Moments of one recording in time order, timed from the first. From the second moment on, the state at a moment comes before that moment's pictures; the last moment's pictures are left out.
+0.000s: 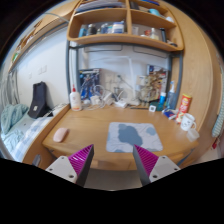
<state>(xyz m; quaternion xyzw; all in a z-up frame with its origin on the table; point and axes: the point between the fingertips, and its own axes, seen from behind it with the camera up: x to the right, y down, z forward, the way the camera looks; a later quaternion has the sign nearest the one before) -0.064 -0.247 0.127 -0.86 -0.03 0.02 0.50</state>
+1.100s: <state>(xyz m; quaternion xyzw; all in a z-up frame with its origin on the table) -0.369 -0.096 -0.008 -0.91 -0.08 0.05 0.40</state>
